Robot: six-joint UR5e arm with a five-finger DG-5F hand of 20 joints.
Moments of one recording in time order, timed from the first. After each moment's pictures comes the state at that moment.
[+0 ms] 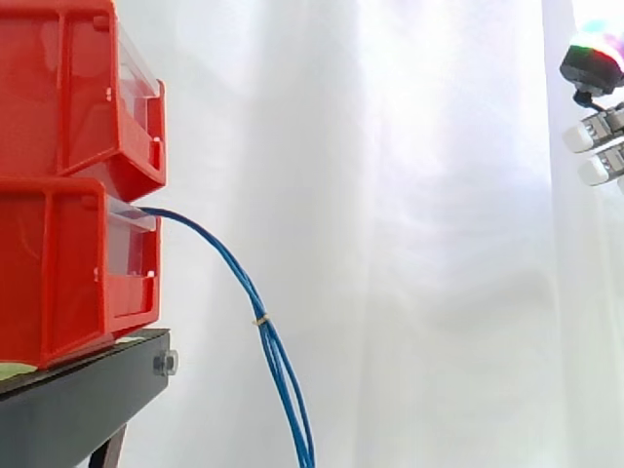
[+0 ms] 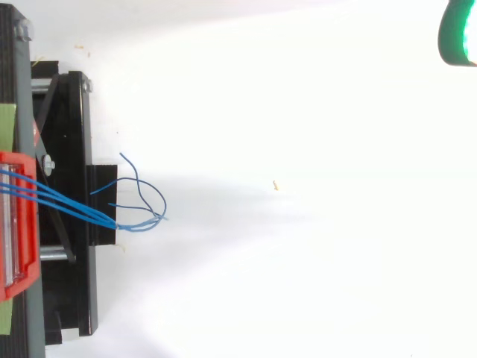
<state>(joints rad) -0.07 -1.70 -1.60 -3.09 -1.57 0.13</state>
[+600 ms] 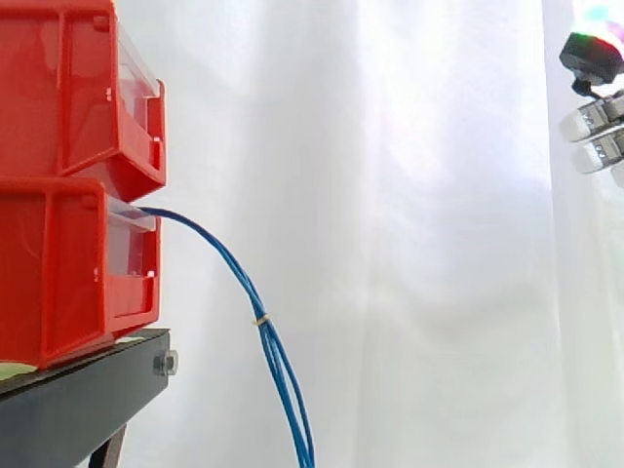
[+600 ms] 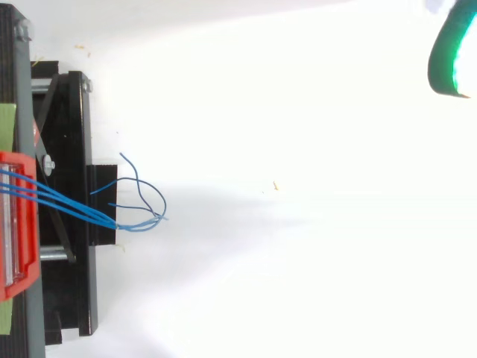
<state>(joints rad) -0.04 -1.71 -1.60 -3.05 -1.56 0.08</state>
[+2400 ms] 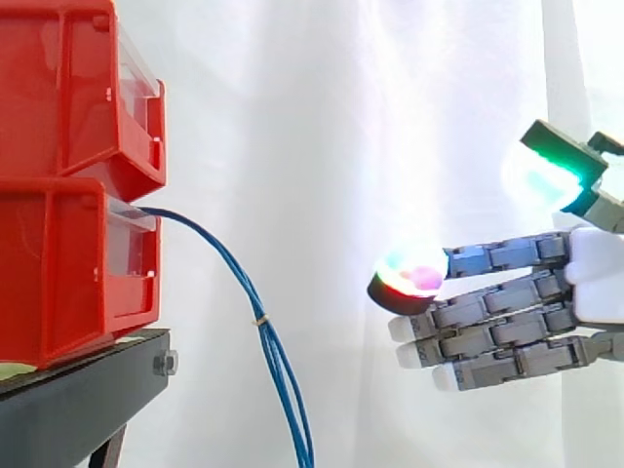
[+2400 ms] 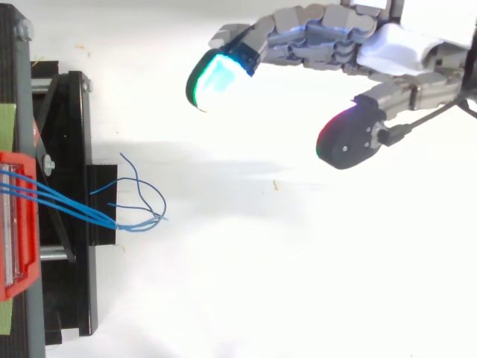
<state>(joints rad) 0.03 -2.09 -1.60 -2.54 -1.34 -0.01</state>
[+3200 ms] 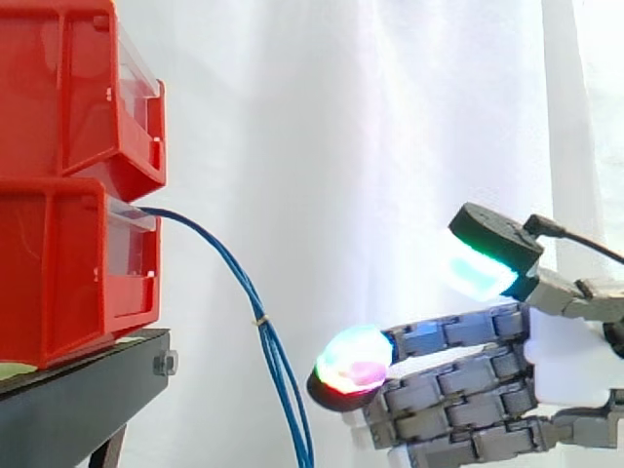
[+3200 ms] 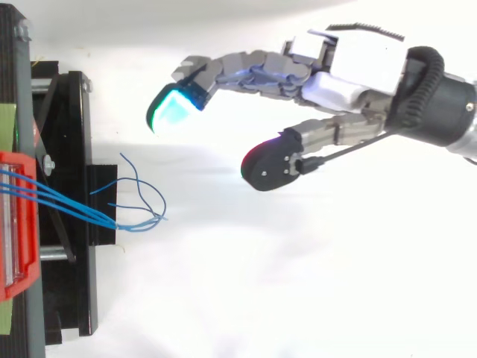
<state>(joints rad) 0.09 -2.23 -1.51 -2.51 -1.24 -0.05</state>
